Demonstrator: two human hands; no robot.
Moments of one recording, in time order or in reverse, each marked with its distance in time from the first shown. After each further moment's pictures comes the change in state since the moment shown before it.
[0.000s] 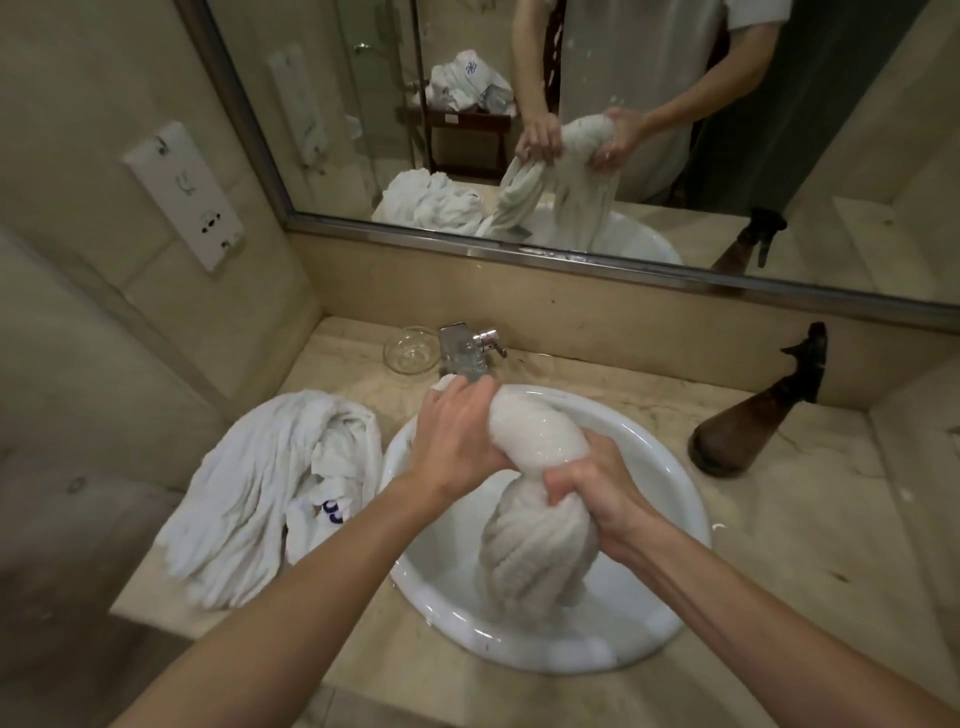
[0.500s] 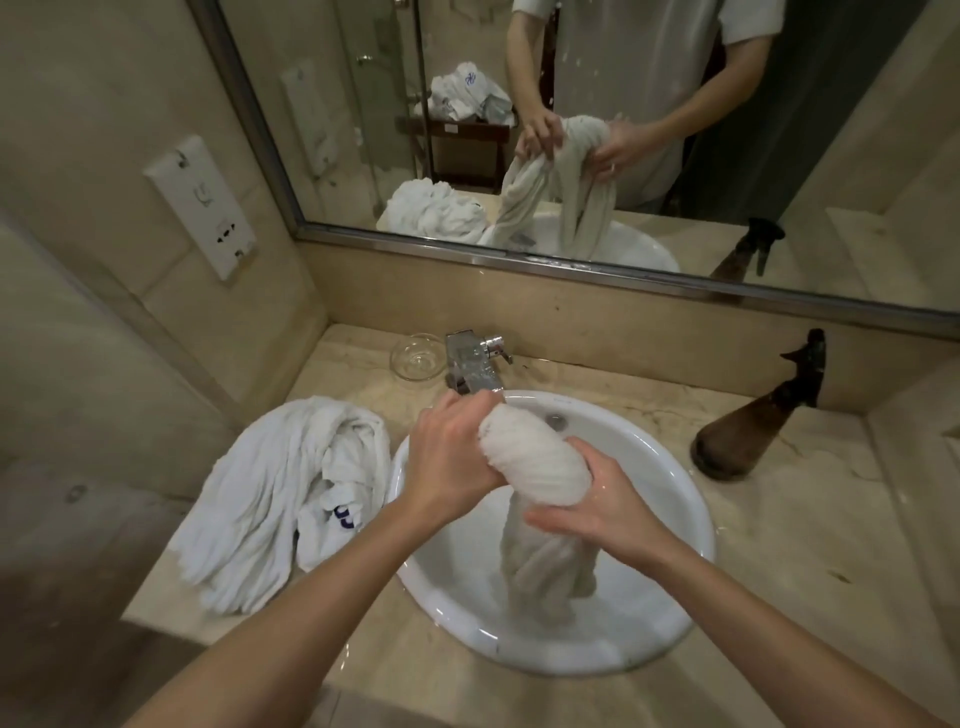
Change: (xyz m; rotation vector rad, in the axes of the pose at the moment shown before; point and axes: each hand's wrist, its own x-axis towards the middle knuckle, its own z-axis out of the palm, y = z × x) left_hand -0.019 0.000 -0.023 -0.226 0.143 0.005; right_hand -0.010 0.017 -0.012 -0.301 -0.143 -0.250
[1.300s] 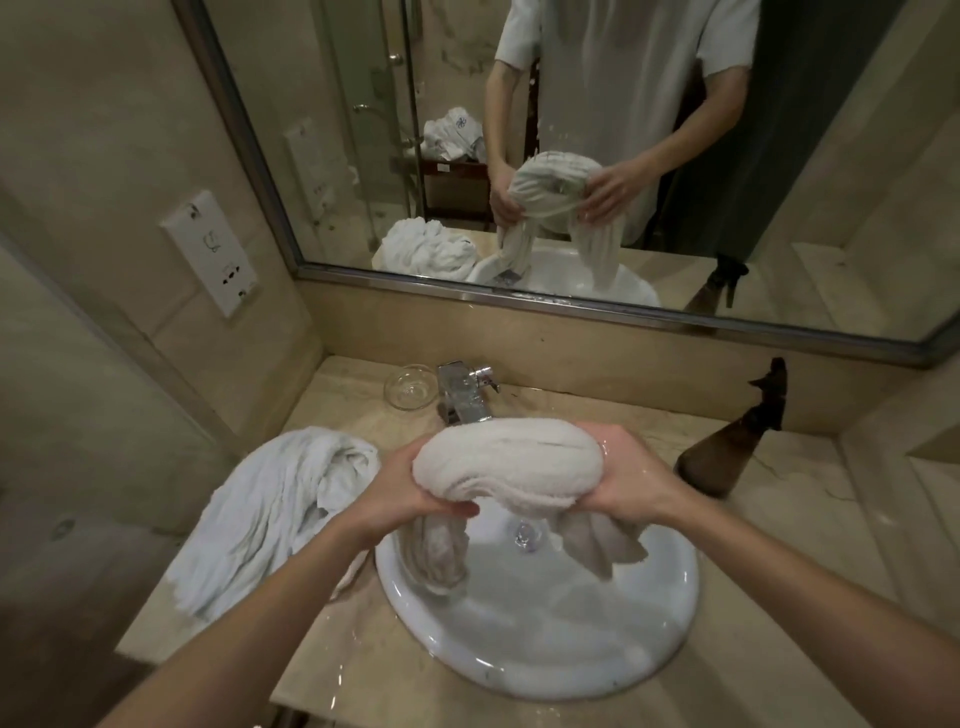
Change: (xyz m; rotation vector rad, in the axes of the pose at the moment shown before) left_hand -0.010 -0.033 -0.033 -0.753 -0.383 -0.449; right_hand 0.023 -0.036 -0.057 -0.492 -0.035 -0.254
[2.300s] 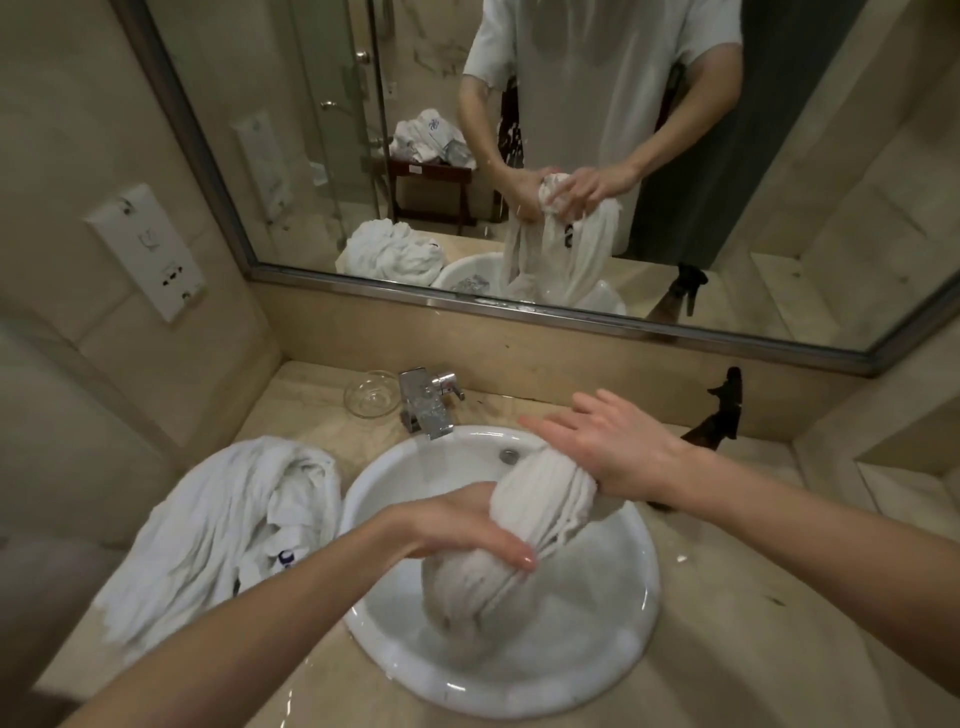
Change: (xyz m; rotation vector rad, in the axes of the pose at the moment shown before) left_hand 0.031 0.032 0.083 0.072 -0.598 -0.231; right_hand 0.022 0.012 -0.051 -1.090 -0.153 -0.464
